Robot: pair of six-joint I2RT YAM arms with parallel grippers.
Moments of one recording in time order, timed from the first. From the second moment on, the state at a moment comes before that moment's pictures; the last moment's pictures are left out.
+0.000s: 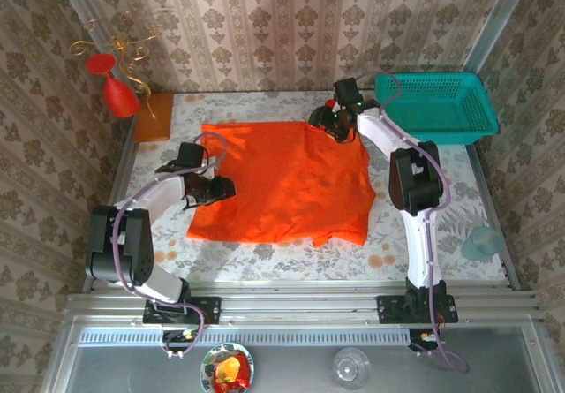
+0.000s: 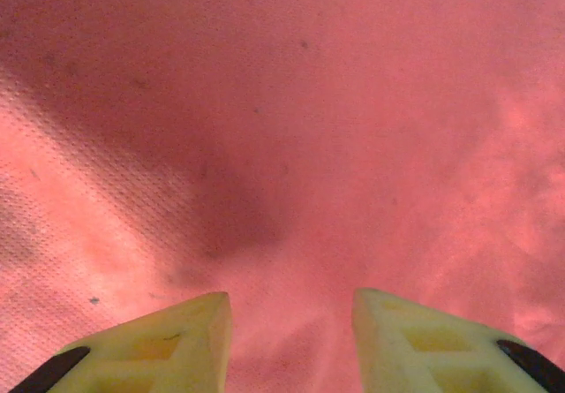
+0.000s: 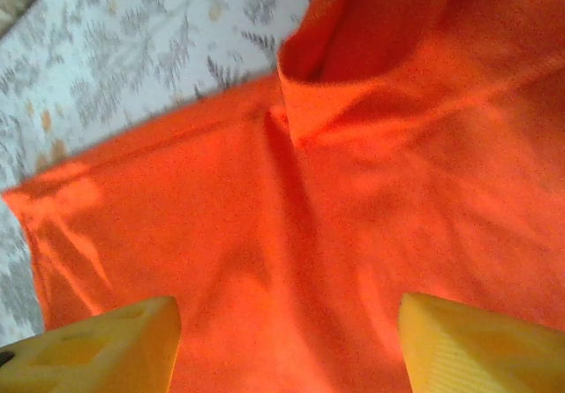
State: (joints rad) left arm -0.20 1.50 0.88 -0.52 0.38 -0.36; right arm 0.25 2.29 1.95 -0.57 -0.27 0.72
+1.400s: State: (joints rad) left arm -0.21 1.15 0.68 -0.65 0.25 -0.41; right arm 0.22 2.29 2.05 -0.38 -0.38 0.86
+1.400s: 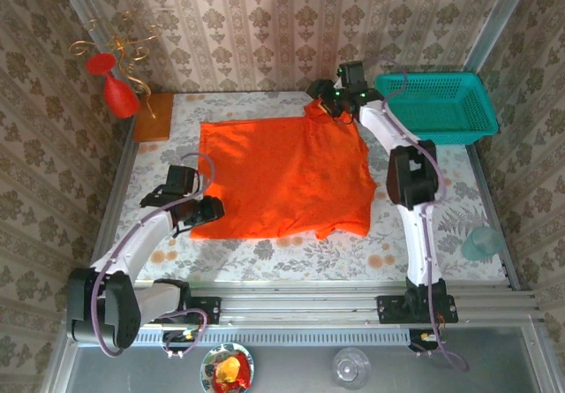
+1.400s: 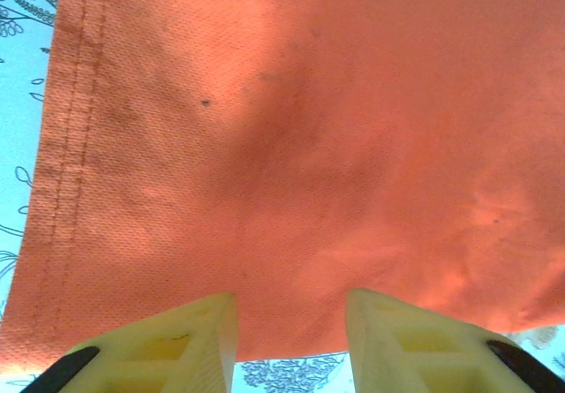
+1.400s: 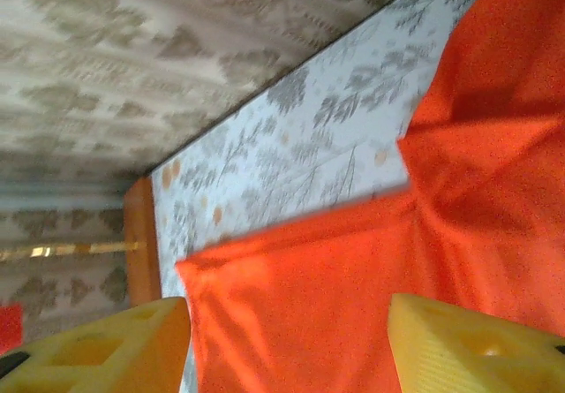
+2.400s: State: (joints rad) left arm -0.27 1.13 0.66 -0.65 0.18 -0.46; right arm 0.34 1.14 0.57 -0.73 -0.11 0.73
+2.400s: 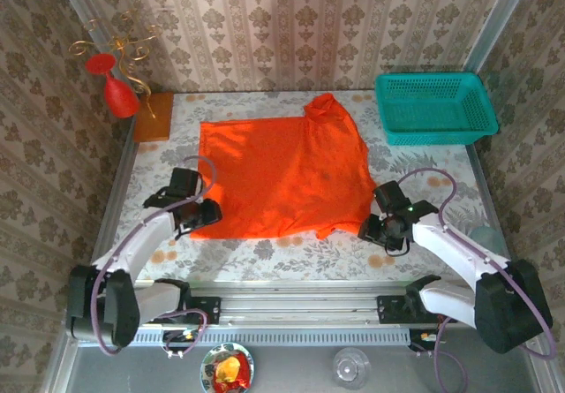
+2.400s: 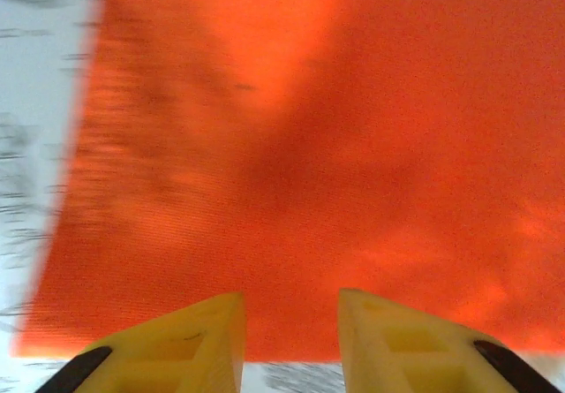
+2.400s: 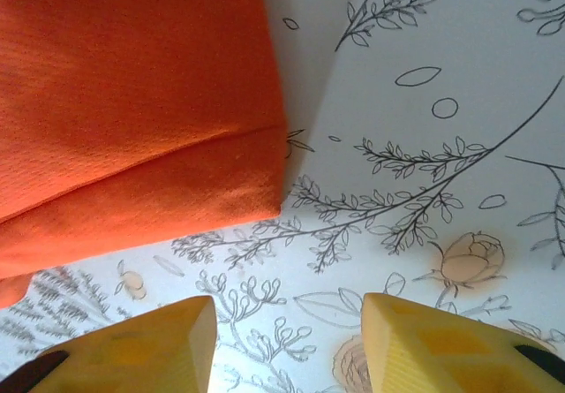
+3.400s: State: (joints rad) left arm -0.58 1.14 0.64 -0.40 0.27 -0.58; right arm 0.35 1.59 1.14 -0.57 -0.17 0.67
